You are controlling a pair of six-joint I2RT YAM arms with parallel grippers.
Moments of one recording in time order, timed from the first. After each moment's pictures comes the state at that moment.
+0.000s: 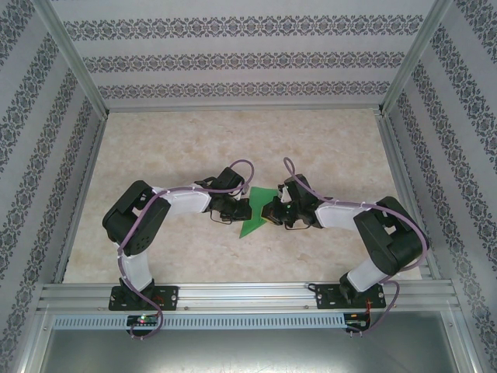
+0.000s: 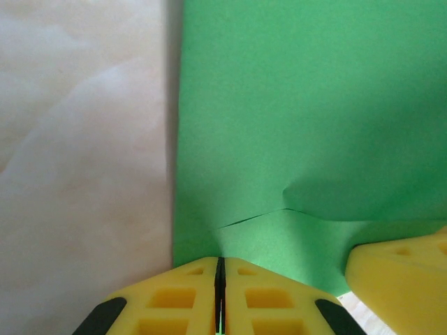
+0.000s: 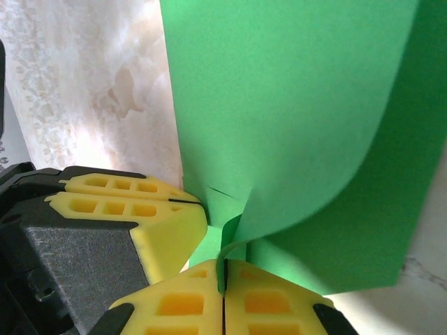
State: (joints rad) left arm -0.65 1.85 1.01 -0.26 0.40 -0.65; right arm 0.53 1.58 0.61 0.08 -0.54 0.97
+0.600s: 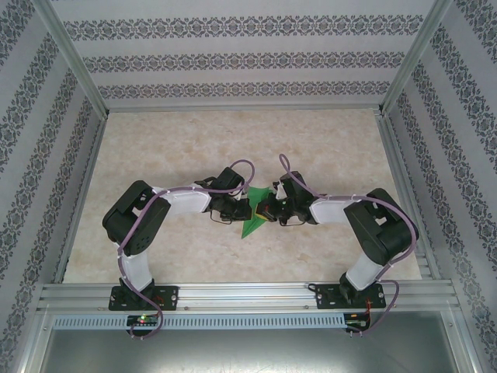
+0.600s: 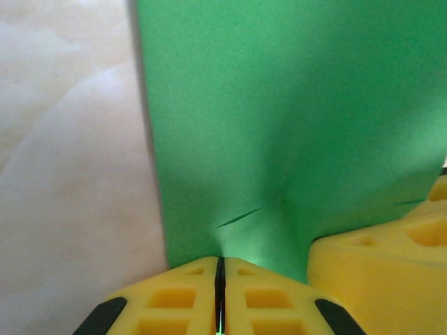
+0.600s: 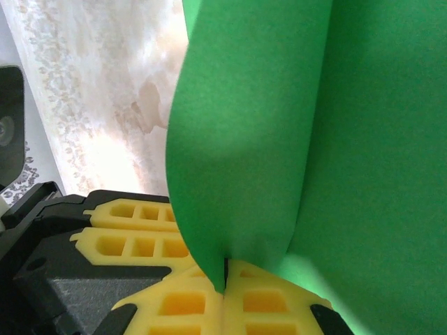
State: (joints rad) left arm -0.65 1.85 1.01 -0.26 0.41 -0.63; right arm 0.53 1.67 0.66 0.15 -0.59 1.02
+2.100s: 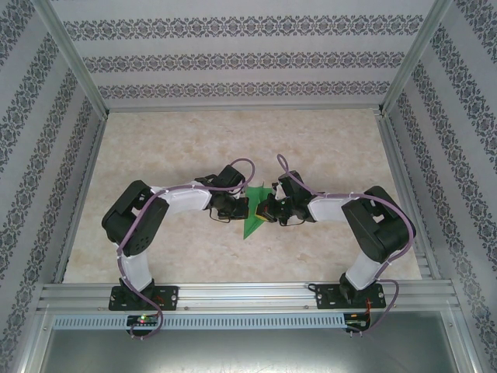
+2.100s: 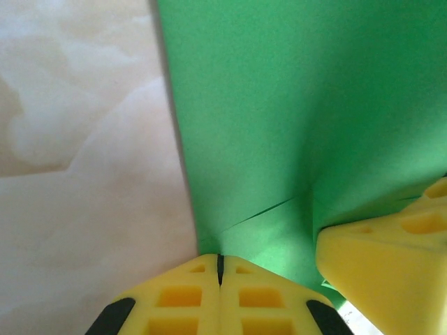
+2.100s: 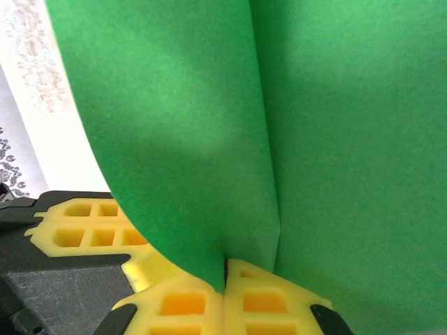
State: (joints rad) left arm -0.65 1.84 1.05 -0.36 0.34 -0.61; right arm 0.53 1.69 0.69 0.09 -0.59 0.99
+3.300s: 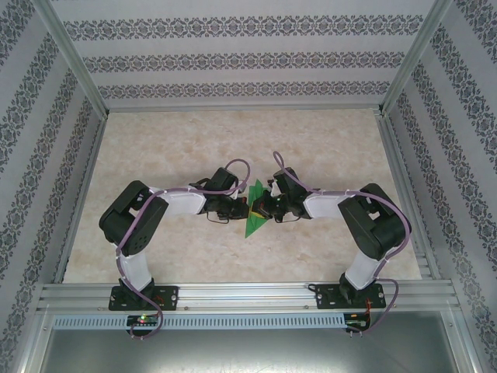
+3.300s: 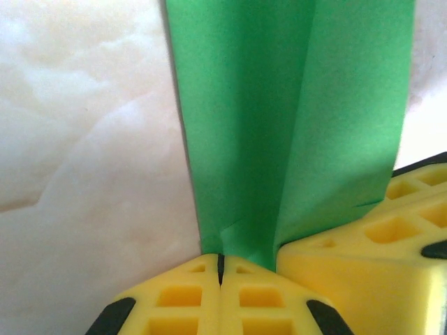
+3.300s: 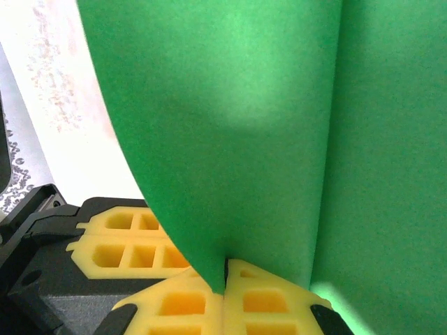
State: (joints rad) left arm -0.61 1.83 0.94 -0.14 0.45 -0.61; right arm 0.55 1.73 0.75 0.08 -0.58 1.03
